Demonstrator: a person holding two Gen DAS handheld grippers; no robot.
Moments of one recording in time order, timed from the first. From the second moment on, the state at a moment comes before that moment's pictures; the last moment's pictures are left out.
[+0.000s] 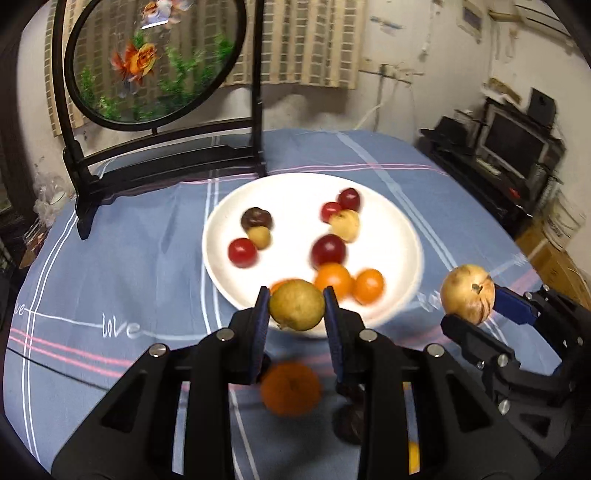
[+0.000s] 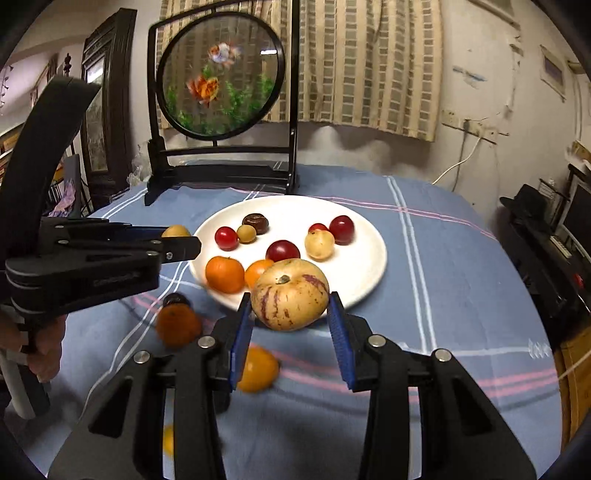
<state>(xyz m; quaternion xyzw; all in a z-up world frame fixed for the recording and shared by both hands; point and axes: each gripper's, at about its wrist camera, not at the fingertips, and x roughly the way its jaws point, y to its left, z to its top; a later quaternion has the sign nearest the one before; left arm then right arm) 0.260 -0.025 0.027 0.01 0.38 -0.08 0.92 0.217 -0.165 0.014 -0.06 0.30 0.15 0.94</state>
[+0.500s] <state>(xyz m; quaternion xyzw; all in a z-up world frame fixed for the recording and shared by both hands) 0.302 -0.024 0.005 0.04 0.37 -0.01 0.93 0.282 -0.168 -0.011 -0.03 0.33 0.12 0.94</state>
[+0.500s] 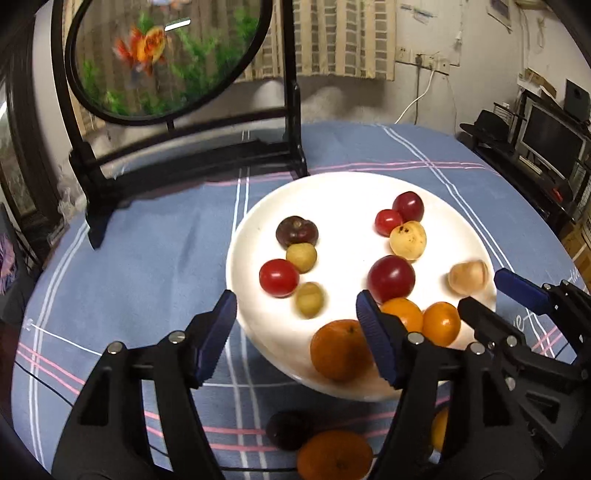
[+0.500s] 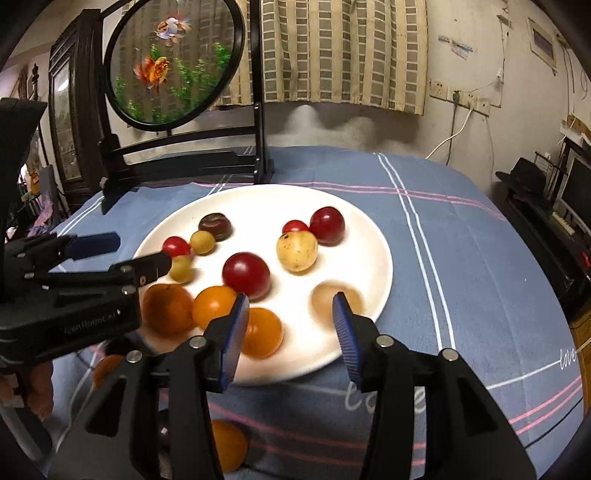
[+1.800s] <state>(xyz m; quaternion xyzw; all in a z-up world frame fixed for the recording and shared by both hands) 0.199 0.005 -0.029 -0.05 0.45 -0.01 0.89 0.151 -0.160 -0.038 -0.05 0.41 0.23 0.88</state>
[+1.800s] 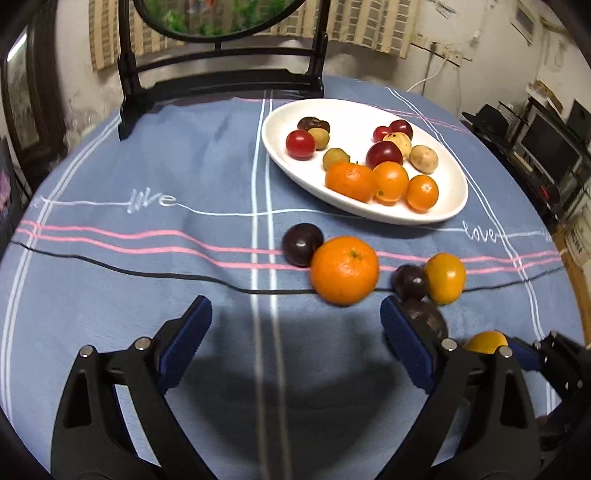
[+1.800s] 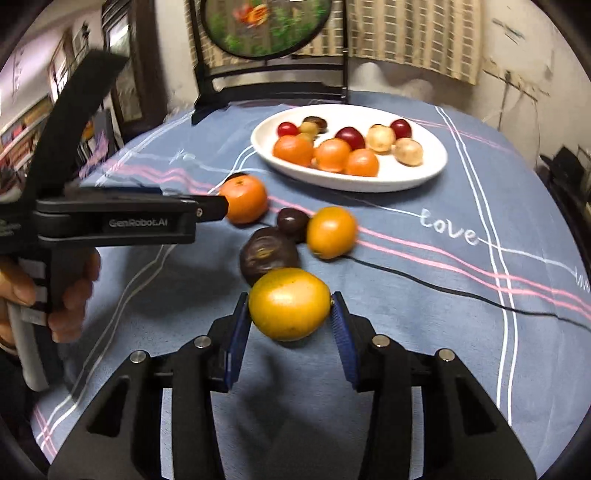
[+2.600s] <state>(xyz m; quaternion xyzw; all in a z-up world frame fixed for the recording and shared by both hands) 0.208 -0.021 -0.018 0.00 0.46 -0.01 0.89 0.147 -0.183 -0.025 -0.03 0.36 0.19 0.91</state>
